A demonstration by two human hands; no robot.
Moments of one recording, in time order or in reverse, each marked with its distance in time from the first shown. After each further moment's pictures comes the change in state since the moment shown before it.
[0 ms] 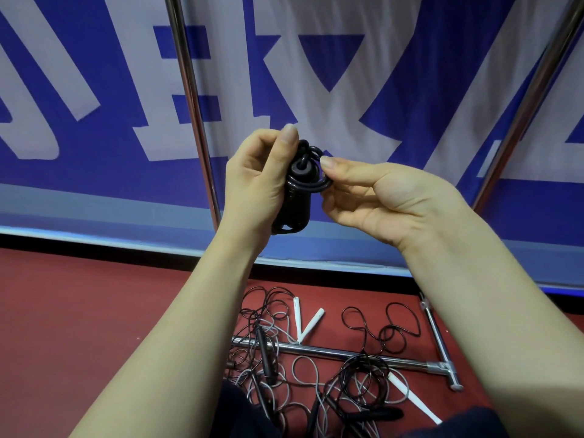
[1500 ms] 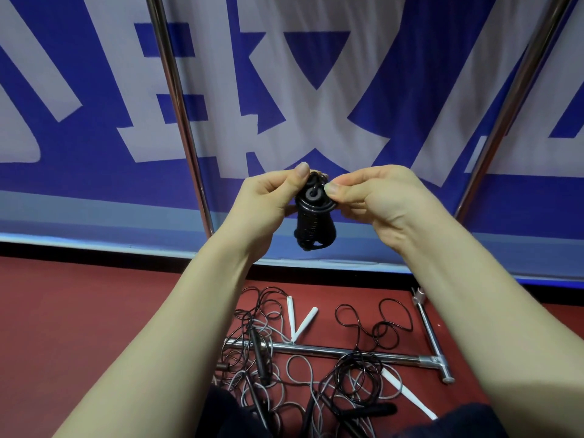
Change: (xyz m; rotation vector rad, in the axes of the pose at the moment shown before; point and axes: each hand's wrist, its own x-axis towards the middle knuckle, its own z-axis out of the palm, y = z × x) left_hand 0.000 -0.030 0.002 0.094 -0.268 -0.355; right_hand 0.023 0.006 -0.033 -0.429 0.217 -0.209
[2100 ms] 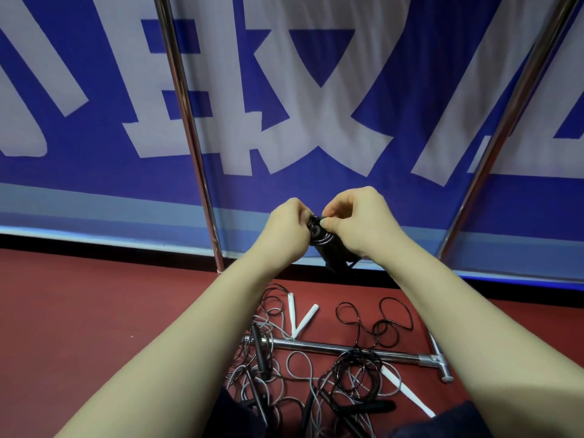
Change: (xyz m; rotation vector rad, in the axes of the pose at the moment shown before) left_hand 0.002 -0.038 0.014 0.657 0.059 -0.146; right_hand 0.017 0.047 0.005 -0.712 0.017 -0.240
